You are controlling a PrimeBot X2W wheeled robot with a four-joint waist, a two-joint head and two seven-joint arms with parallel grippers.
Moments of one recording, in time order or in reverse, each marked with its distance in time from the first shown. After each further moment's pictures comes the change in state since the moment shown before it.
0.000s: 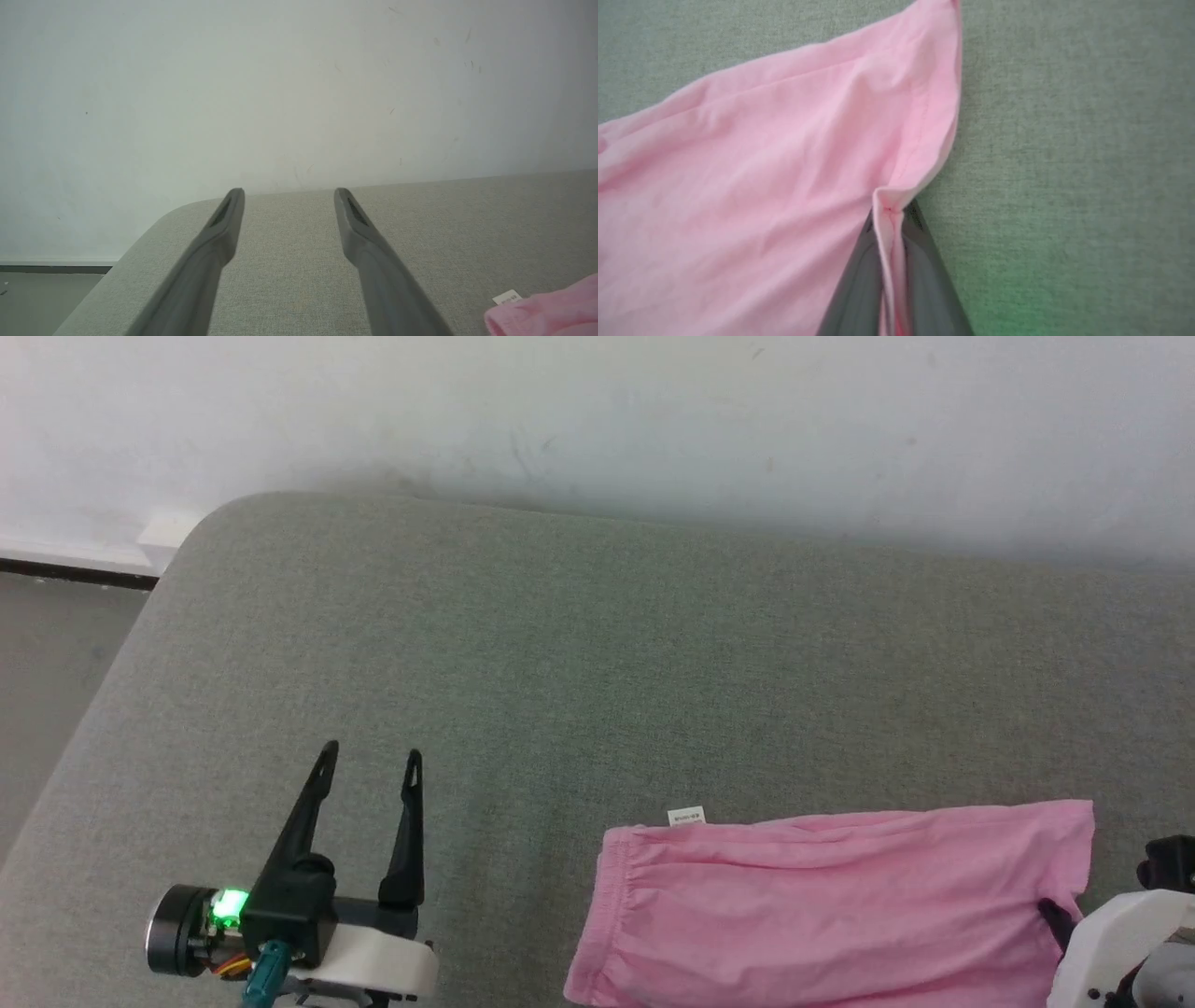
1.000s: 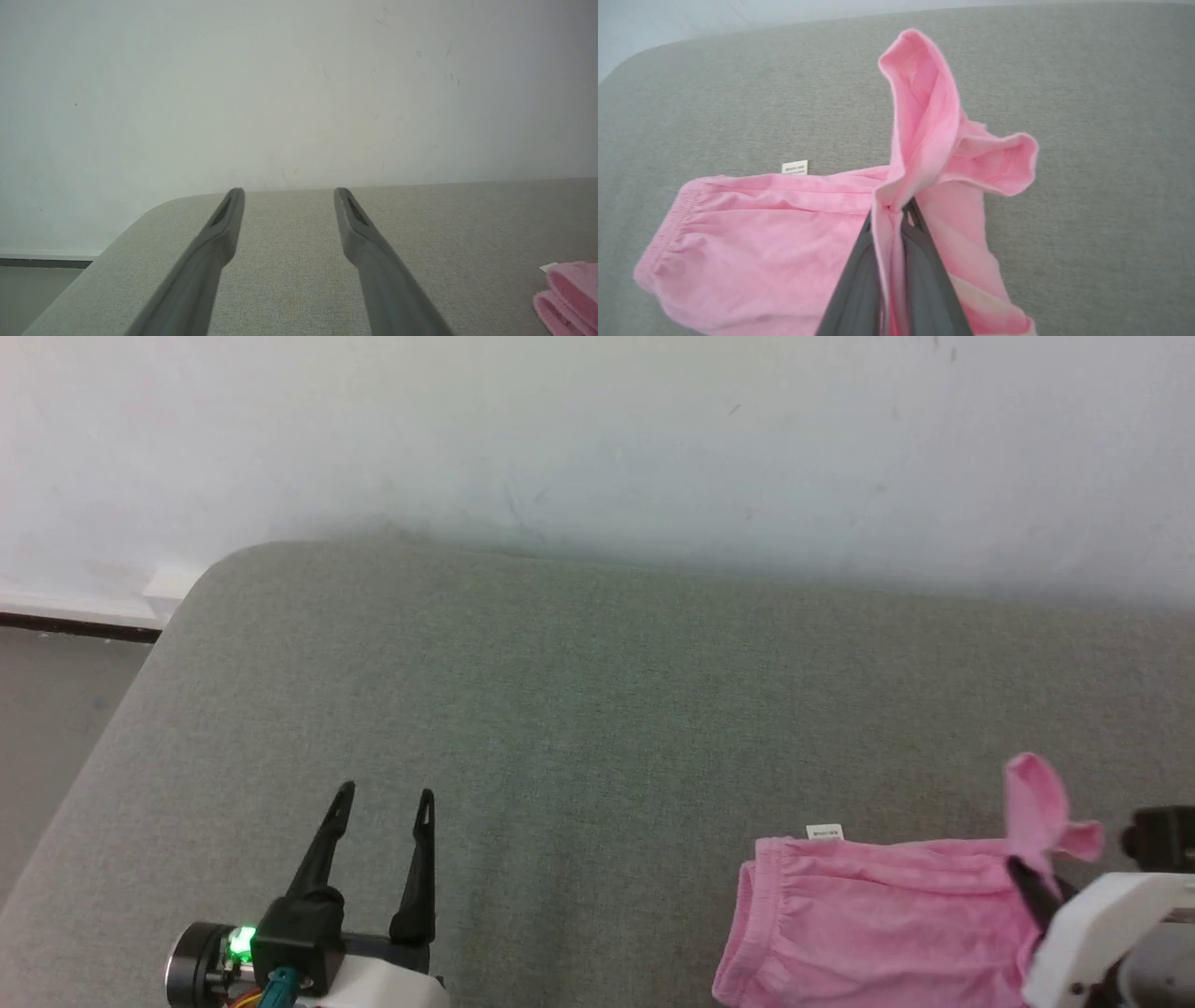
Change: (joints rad) left arm 0.061 -0.069 0.051 0.028 0.018 -0.076 0.000; right arm 0.101 0.036 0.012 -0.389 0.016 -0.002 0.111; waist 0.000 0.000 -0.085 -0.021
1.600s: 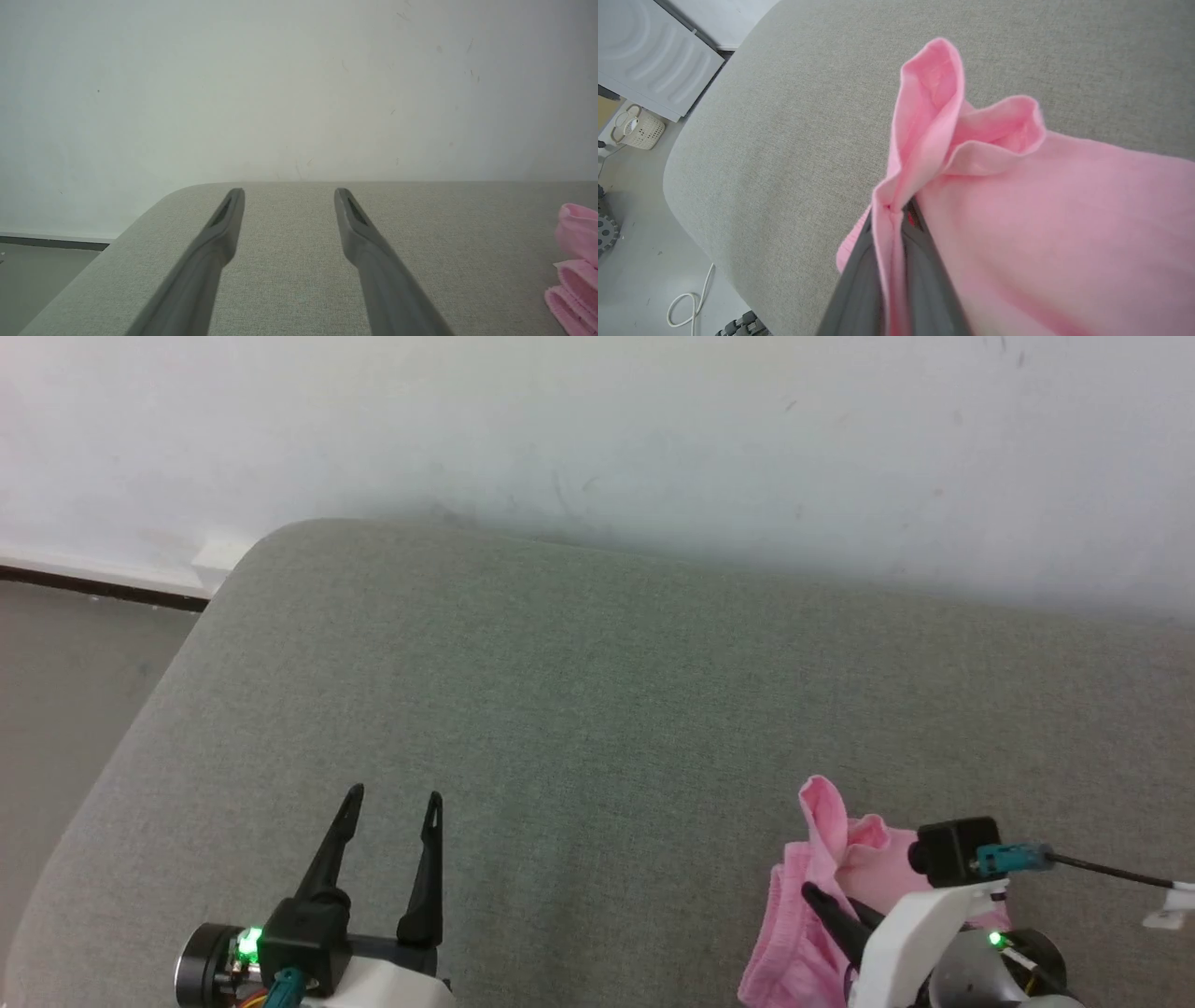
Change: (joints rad) left arm 0.002 -0.024 0.012 0.008 0.010 -0.028 0.000; right arm -0.025 0.108 0.305 0.046 0.063 0.000 -0.031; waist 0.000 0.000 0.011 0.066
